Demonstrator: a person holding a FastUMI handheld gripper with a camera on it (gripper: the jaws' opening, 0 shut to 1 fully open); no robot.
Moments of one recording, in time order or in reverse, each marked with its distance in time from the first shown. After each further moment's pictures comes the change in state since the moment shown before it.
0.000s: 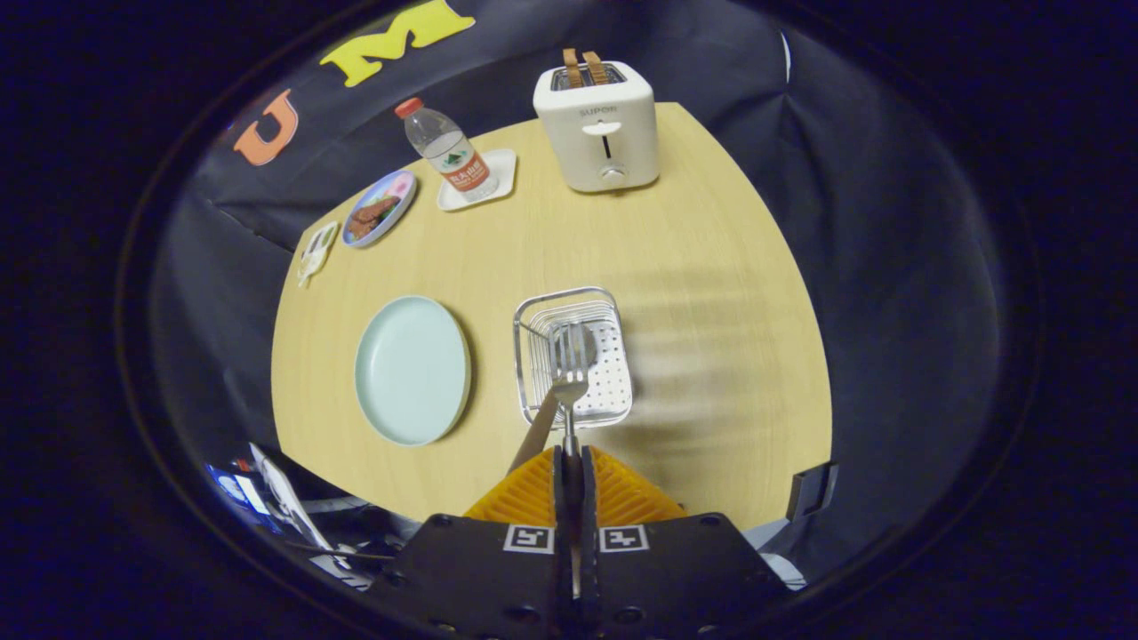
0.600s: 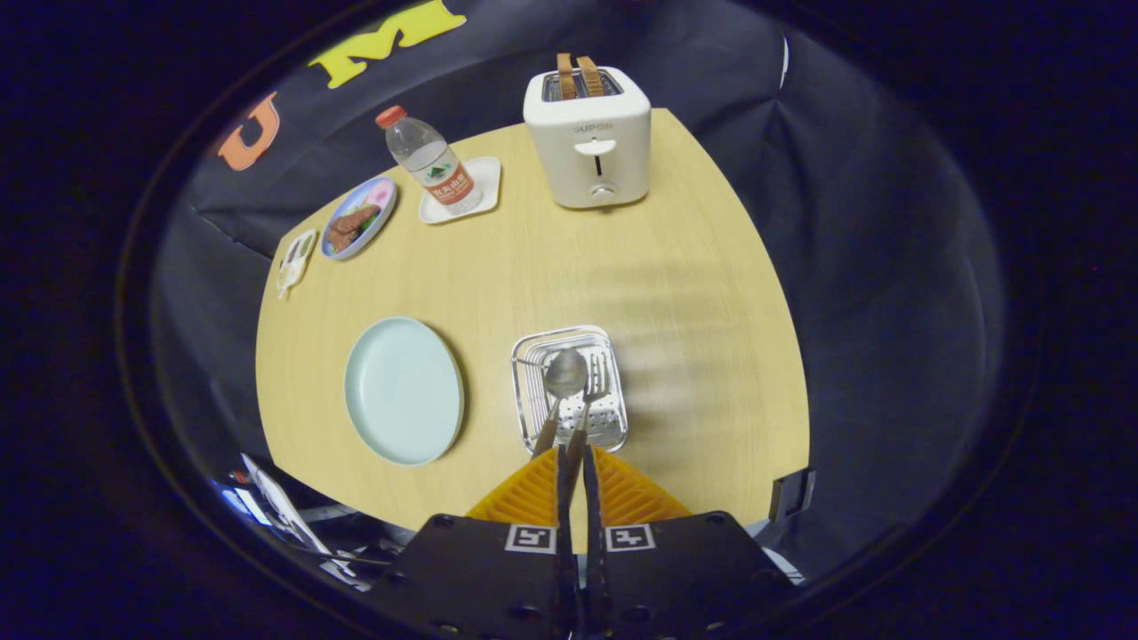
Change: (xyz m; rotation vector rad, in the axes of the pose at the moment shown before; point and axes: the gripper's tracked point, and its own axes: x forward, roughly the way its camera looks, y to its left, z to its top) arm -0.012 0.005 0.033 0.018 -0.005 -0.072
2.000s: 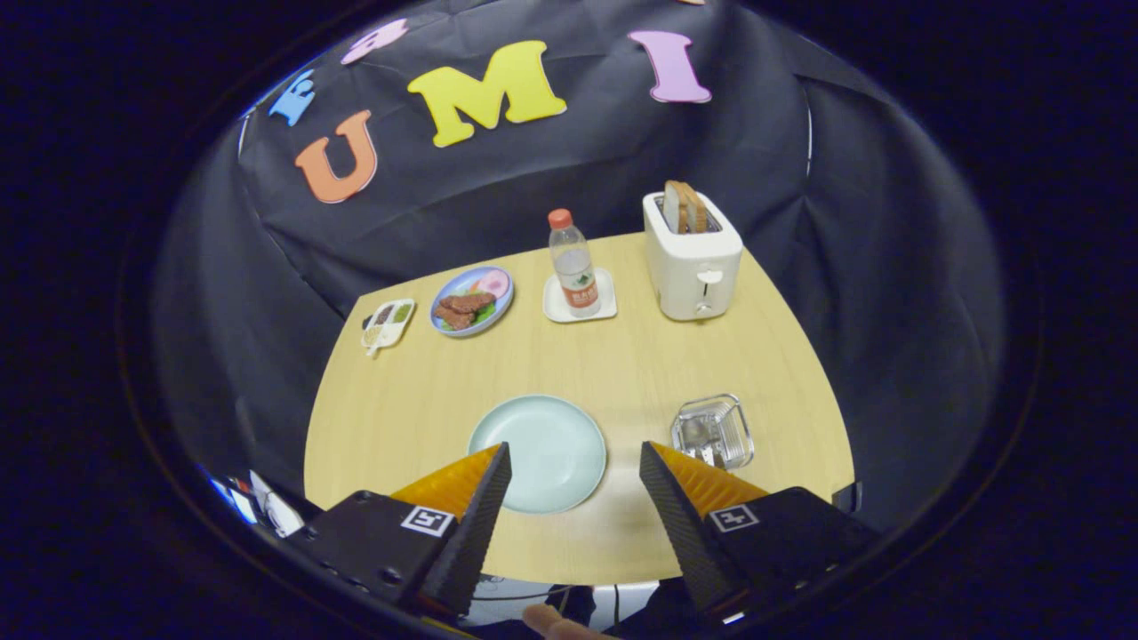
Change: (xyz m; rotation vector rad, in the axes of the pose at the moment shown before) arm -0.095 0.146 -0.003 -0.061 -0.441 0.092
